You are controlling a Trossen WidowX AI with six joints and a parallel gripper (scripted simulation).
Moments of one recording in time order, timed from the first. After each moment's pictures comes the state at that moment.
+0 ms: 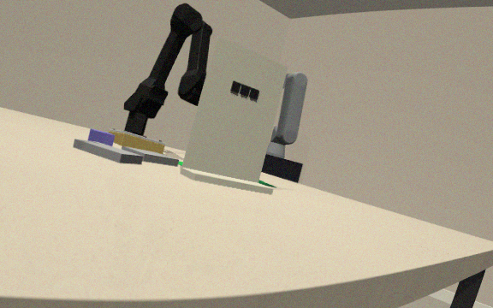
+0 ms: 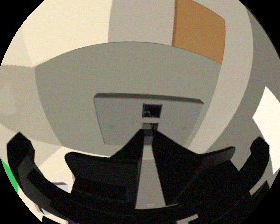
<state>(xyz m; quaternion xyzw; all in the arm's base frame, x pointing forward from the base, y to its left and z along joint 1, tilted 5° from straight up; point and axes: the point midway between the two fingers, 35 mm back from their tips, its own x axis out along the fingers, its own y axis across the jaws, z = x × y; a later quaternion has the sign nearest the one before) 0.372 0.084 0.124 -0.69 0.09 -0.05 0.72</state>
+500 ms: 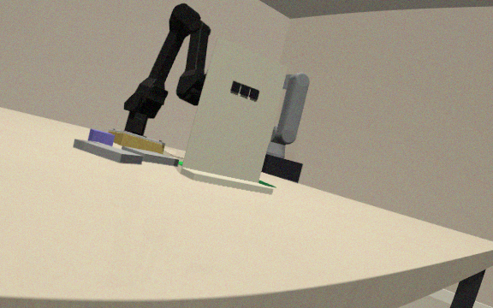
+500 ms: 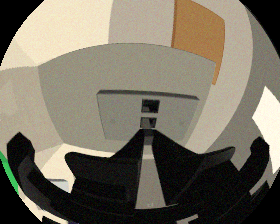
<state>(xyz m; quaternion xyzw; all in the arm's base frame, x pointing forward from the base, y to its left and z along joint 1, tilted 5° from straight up) 0.362 0.084 0.125 -0.69 0.09 -0.05 0.72</state>
